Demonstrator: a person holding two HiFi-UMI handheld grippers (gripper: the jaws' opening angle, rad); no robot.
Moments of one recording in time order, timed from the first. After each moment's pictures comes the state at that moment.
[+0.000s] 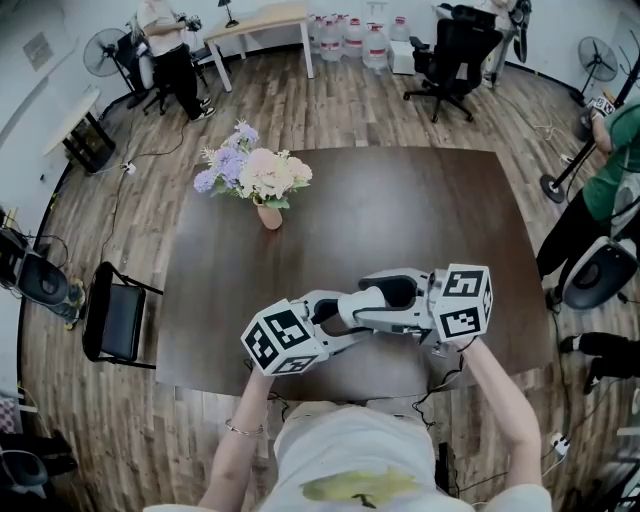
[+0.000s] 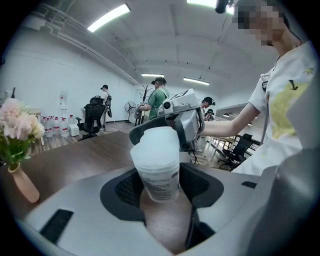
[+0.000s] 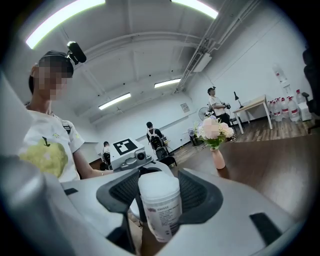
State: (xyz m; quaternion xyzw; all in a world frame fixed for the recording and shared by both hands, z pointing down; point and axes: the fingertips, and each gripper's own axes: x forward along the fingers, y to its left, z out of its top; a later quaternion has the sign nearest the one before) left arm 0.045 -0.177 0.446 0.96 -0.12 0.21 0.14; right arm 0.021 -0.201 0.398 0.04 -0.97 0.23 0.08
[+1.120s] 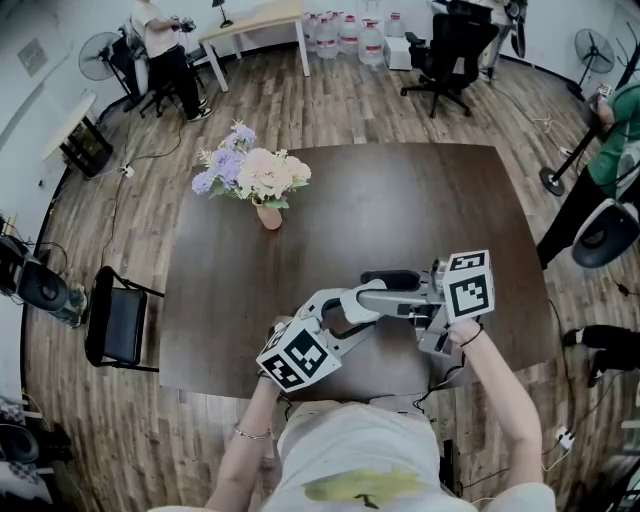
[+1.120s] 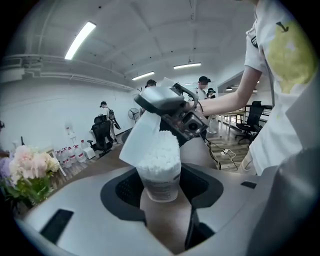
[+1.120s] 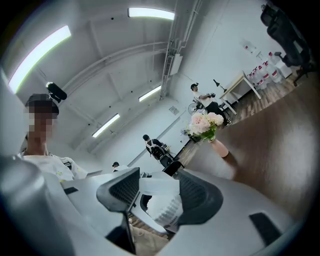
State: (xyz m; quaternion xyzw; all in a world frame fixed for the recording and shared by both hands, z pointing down) left arm 0.047 -0.187 0.455 0.95 -0.18 0.26 -0.02; right arm 0.024 -0.222 0.391 0.04 -0.92 0.40 0.01
